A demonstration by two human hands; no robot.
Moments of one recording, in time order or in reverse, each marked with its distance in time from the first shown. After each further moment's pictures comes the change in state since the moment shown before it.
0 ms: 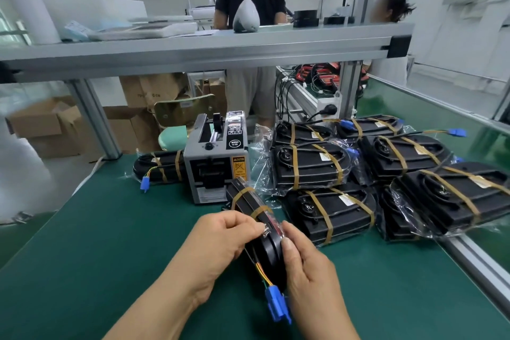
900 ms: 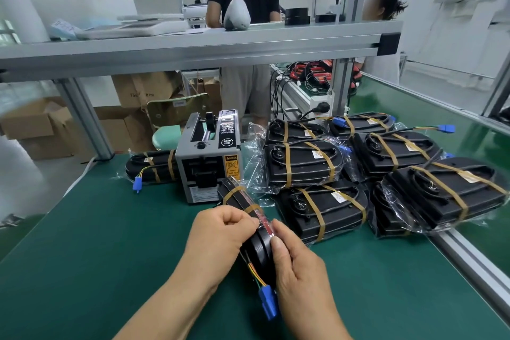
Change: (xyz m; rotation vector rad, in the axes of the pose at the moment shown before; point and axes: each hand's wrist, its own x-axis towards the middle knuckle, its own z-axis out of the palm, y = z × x) left_hand 0.017 -0.018 0.015 0.133 0.187 0.099; right_hand 0.001 0.003 0.001 -0.047 -0.024 -0.014
